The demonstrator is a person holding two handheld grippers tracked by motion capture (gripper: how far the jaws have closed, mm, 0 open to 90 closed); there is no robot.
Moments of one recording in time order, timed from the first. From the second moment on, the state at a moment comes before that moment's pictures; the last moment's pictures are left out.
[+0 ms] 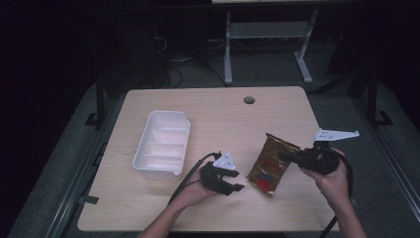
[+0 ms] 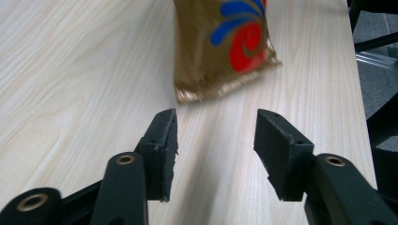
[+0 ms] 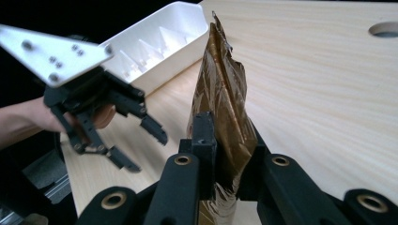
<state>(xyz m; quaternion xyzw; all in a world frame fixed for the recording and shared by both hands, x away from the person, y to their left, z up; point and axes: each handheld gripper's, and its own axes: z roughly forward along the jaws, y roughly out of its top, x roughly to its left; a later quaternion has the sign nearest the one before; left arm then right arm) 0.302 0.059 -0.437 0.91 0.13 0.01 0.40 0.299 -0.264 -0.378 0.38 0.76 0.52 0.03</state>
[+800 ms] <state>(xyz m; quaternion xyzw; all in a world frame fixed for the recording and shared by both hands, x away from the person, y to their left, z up) 0.272 0.097 -0.448 0.90 0.15 0.03 0.41 0.345 -0.246 -0.342 0.38 0.77 0.51 0.04</state>
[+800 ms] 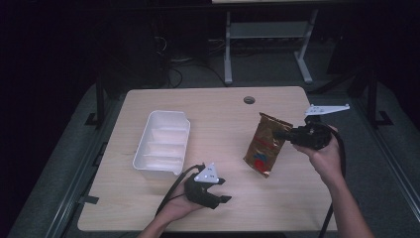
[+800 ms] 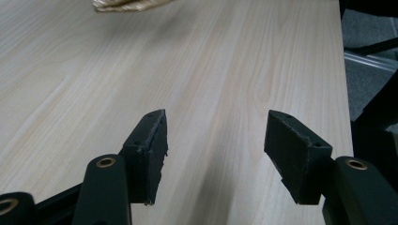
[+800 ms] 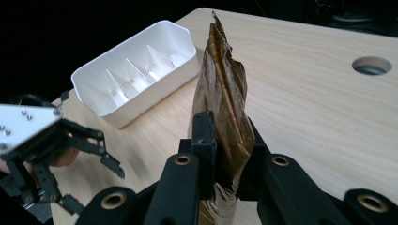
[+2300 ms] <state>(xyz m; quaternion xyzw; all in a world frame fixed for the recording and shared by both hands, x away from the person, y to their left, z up) 0.260 0.108 -0.455 0.89 0.14 0.04 0.43 0.408 -0.116 -0.294 0.29 0.81 0.52 0.01</state>
